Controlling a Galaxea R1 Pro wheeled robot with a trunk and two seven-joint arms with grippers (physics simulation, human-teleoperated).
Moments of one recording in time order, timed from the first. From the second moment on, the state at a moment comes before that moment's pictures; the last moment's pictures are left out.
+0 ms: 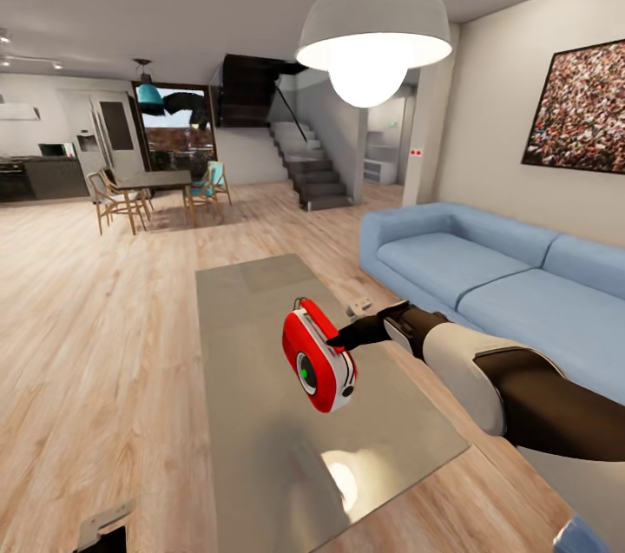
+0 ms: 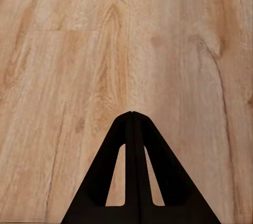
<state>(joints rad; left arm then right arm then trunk) -0.36 0.16 0.36 -0.27 0.02 -0.18 0.14 -1.29 0.11 0.13 0.08 0.22 0.26 0.59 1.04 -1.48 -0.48</state>
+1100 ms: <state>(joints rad) -0.36 0.14 0.36 -0.28 0.03 -0.19 0.12 -1.23 0.14 0.13 0.08 0.22 0.45 0.42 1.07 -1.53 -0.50</state>
